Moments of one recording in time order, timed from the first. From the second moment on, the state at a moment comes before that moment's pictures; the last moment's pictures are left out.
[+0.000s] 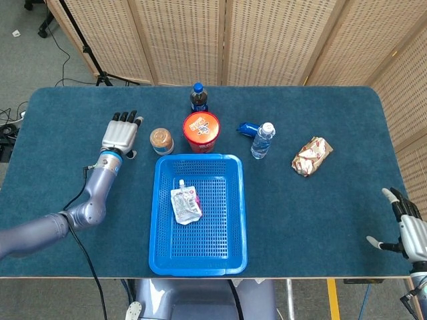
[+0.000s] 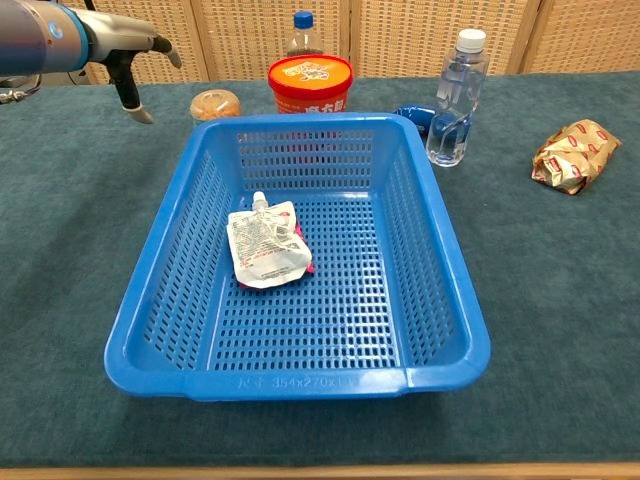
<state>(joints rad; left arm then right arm) -1.09 -1.48 -0.22 -1.17 0.44 0.72 0.73 0.12 -1.07 0.08 -1.53 -1.36 1.26 0.36</state>
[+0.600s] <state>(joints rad) -1.16 -1.66 -0.21 -0.89 0.52 0.58 0.58 0.13 -1.08 0.09 -1.50 -1.35 1.23 0.39</state>
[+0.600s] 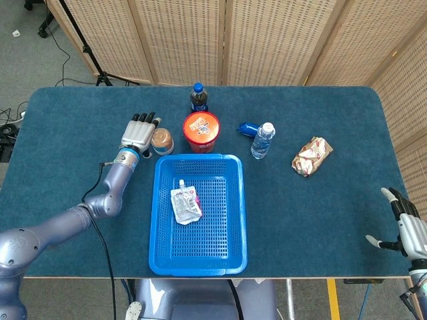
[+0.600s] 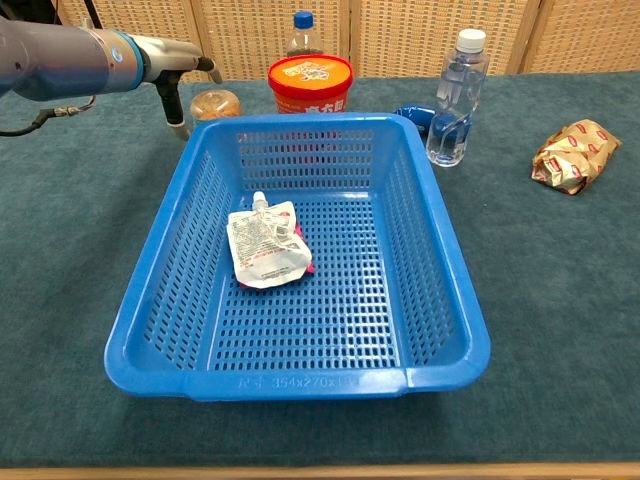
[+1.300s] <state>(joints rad) -1.13 -1.81 -0.23 -0.72 0.73 0.72 0.47 0.12 -1.08 0.09 -1.51 -1.36 1.24 0.38</state>
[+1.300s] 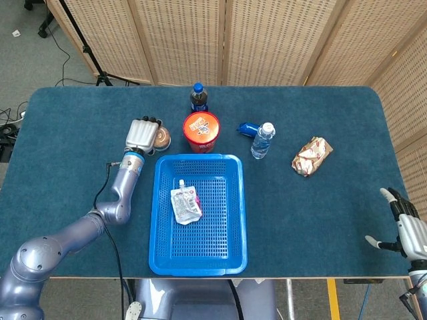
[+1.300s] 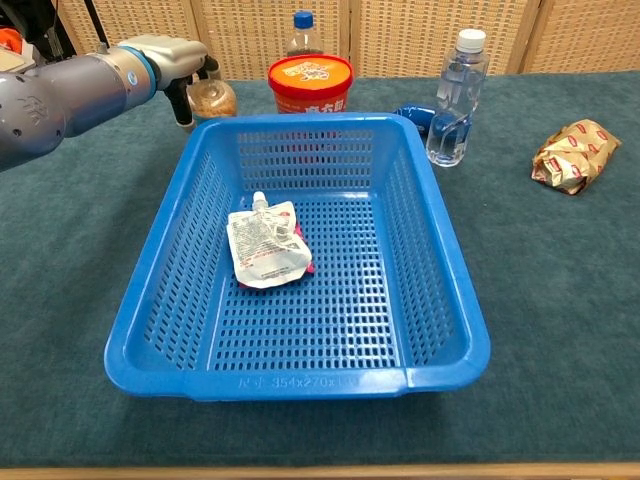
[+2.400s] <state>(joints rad) -0.89 -1.35 -0.25 -1.85 0.92 1.18 0.60 0.09 -1.05 0.07 -1.60 -1.43 1.35 0.33</state>
